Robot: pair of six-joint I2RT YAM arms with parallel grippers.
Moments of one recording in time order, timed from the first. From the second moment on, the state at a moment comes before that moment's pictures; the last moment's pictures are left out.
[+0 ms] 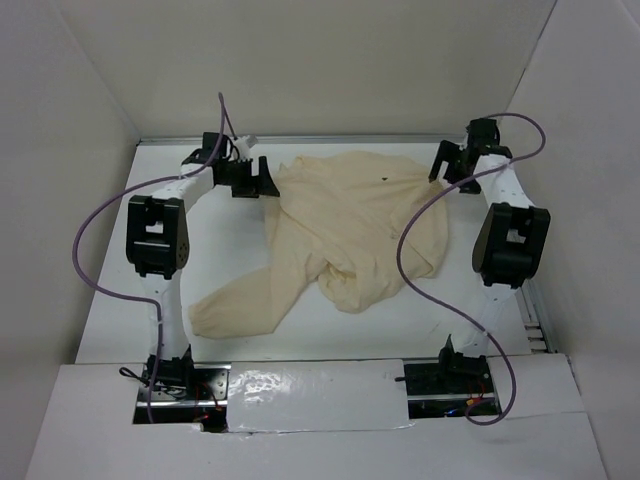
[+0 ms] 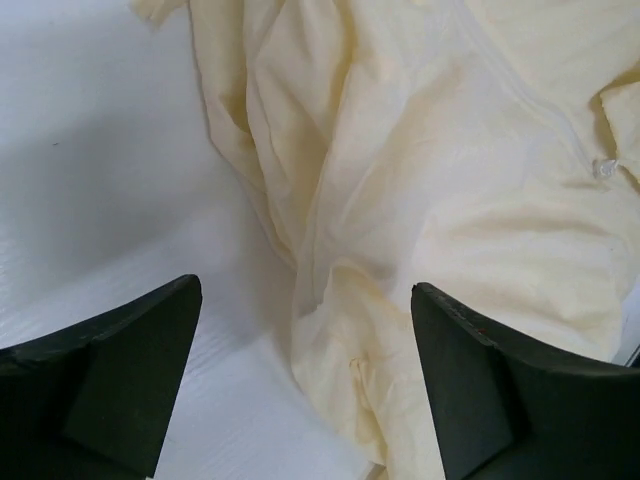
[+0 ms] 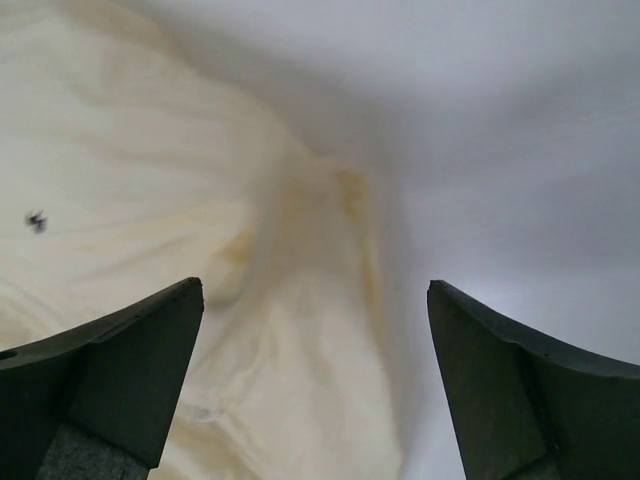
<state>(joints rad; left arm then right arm) -0.09 2.18 1.71 -0.44 0.65 -0.13 -0.19 2.03 1.72 -0.62 -0.10 0.20</state>
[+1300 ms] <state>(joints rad) -0.30 1.81 1.05 -0.29 0.63 -0.43 -0.35 1.72 1.45 -0.72 0.20 0.44</state>
